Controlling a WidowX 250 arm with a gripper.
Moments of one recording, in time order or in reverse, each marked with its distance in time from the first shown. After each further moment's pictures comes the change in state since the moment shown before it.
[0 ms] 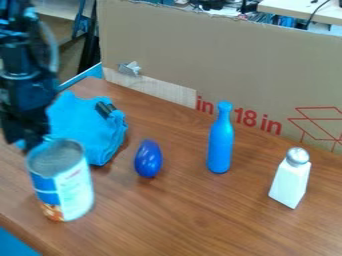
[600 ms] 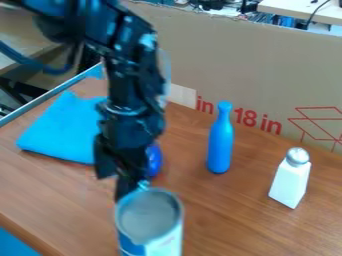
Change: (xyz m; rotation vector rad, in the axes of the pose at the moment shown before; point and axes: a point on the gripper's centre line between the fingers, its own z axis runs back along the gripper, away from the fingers) arm 0.022 -0.145 0.014 -0.040 0.009 -0.278
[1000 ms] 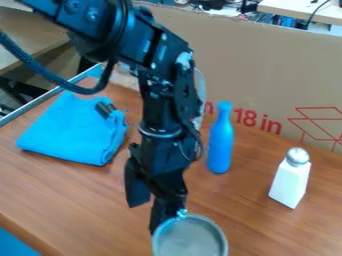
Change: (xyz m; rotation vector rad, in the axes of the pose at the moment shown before) arm 0.013 -0.047 -0.006 -0.092 0.010 -0.030
